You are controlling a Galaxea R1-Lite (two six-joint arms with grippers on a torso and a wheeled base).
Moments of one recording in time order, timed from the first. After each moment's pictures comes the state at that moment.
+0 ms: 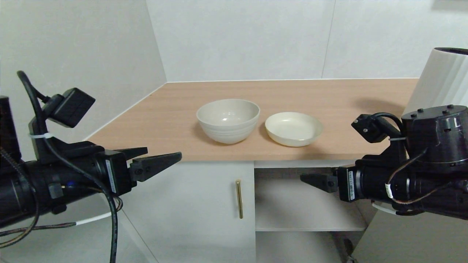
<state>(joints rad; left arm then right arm) -0.37 1.27 -0.73 -0.25 -0.21 -0.20 0.64 1.50 -0.81 -0.24 -0.01 0.29</state>
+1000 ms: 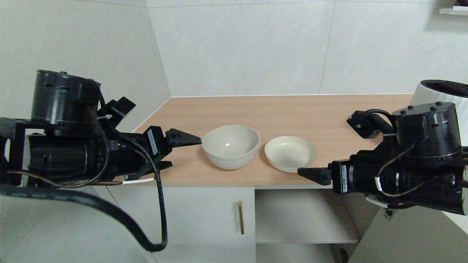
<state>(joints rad) -0.37 1.51 -1.01 0.02 -0.22 -0.73 0.63 1.54 -0.86 -0.24 -0.05 0.30</state>
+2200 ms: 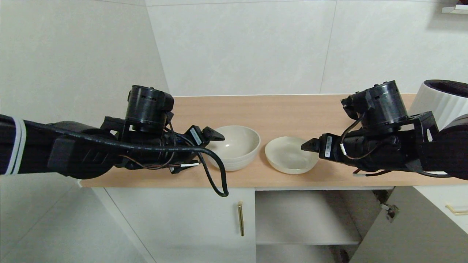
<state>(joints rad) -0.41 1.81 -1.16 -0.07 -0.11 -0.90 0.56 1.72 -1.17 0.03 -0.25 0.54</state>
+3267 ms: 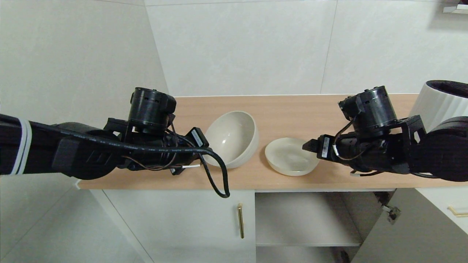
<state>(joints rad) -0.42 1.81 -1.16 -0.07 -0.11 -0.90 0.57 1.76 -1.17 0.00 -0.35 0.54</state>
